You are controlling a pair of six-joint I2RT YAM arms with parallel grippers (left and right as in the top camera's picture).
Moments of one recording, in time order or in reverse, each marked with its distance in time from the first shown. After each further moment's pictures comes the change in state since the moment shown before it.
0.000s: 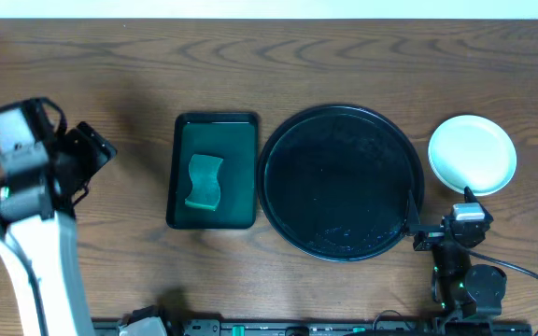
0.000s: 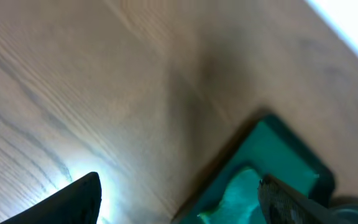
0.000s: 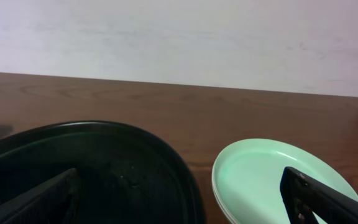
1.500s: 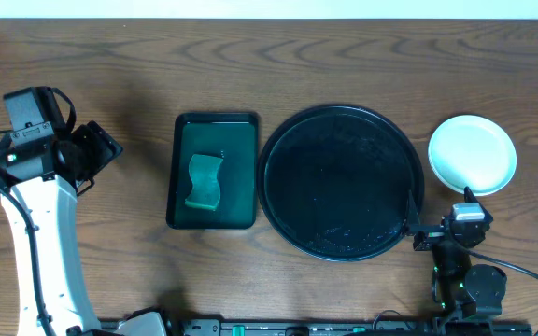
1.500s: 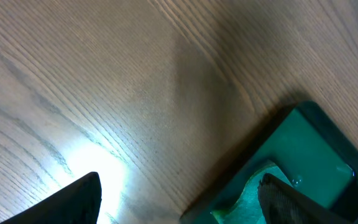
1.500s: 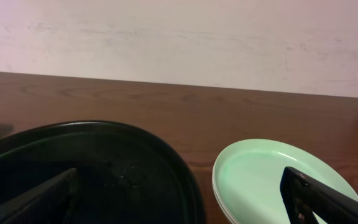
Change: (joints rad) left arm 0.001 0.185 0.000 0.000 0.000 0.000; right arm 0.000 0.000 0.000 0.000 0.000 -0.002
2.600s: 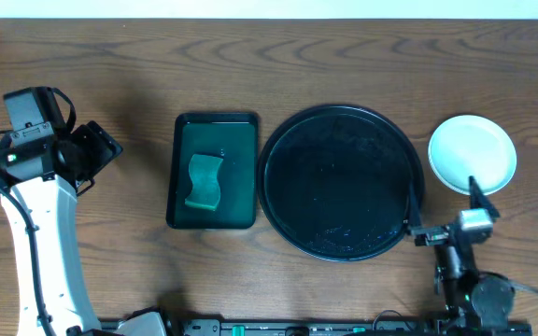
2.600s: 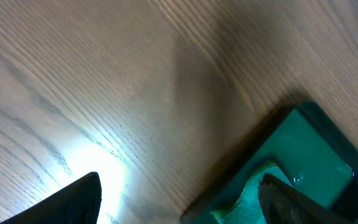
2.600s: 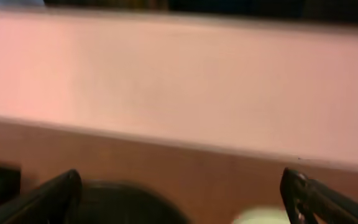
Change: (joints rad) left arm 0.000 0.000 0.000 0.000 0.000 0.000; right arm 0.000 -0.003 0.000 0.176 -0.085 0.000
